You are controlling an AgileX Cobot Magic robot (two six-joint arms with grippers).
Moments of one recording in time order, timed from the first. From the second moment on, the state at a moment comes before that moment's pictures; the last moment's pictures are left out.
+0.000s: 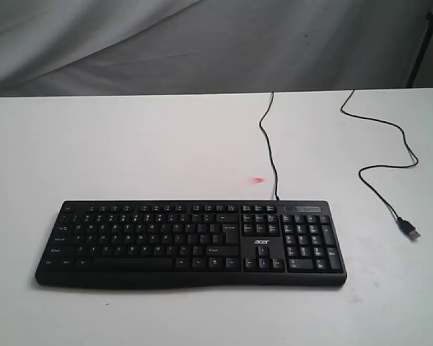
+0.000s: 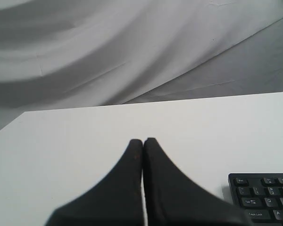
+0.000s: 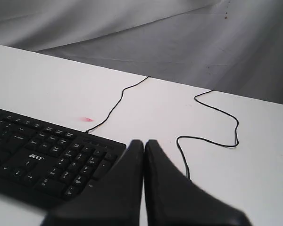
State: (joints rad) left arm 0.13 0.00 -0.01 0.03 0.19 0.09; right arm -0.06 0.01 0.00 0.08 0.26 -0.20
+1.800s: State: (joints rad) left arm 0.13 0.00 -0.01 0.03 0.19 0.09; right arm -0.06 0.77 -0.69 0.19 0.48 -0.16
